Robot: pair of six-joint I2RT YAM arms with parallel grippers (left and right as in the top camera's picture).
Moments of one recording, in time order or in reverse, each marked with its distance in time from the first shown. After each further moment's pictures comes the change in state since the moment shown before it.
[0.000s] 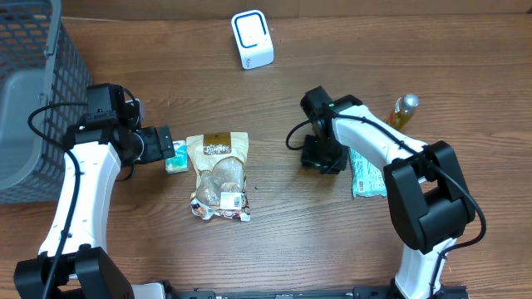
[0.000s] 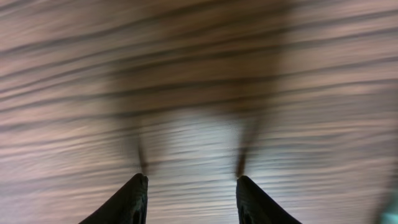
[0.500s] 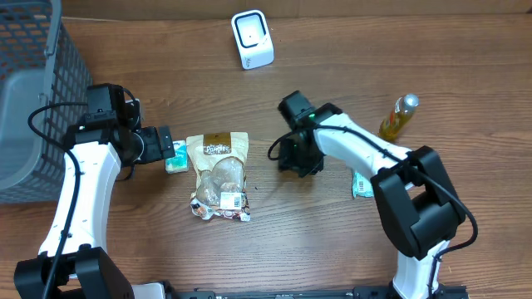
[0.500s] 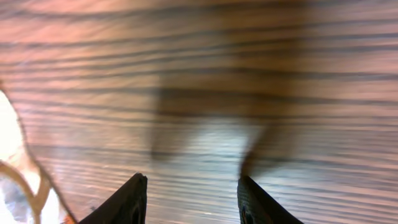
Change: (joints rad) left arm 0.000 0.000 0.000 0.000 -0.005 0.000; right arm 0.115 0.000 0.000 0.135 -0.080 -0.011
